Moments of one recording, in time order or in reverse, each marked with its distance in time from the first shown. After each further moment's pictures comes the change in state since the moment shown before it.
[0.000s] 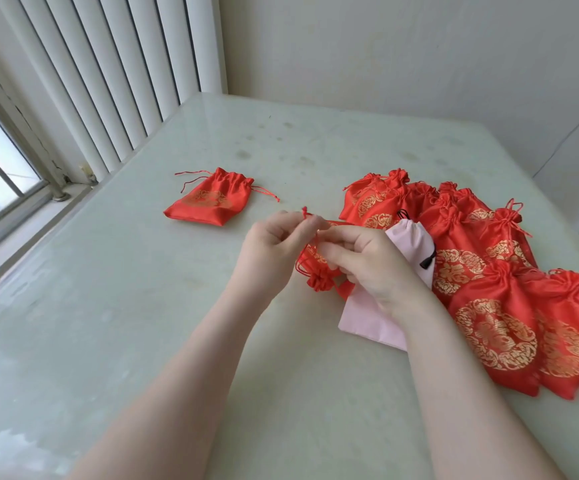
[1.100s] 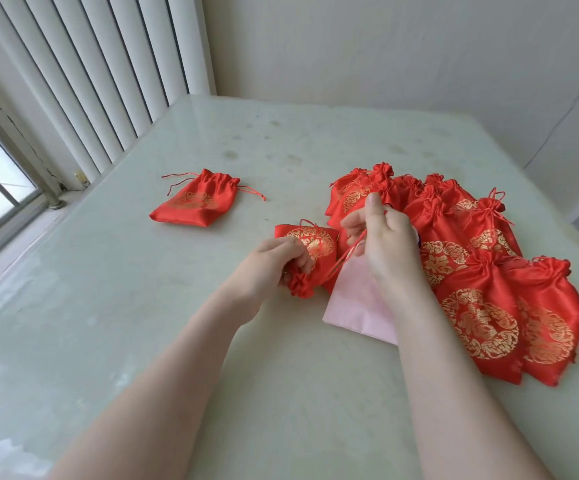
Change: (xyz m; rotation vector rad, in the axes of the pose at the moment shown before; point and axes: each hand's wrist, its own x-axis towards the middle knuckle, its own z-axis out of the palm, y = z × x) left_hand -0.002 -0.017 0.009 -0.146 -0.292 -0.336; right_hand 0.012 0.008 -0.024 -0.185 0.503 -0.016
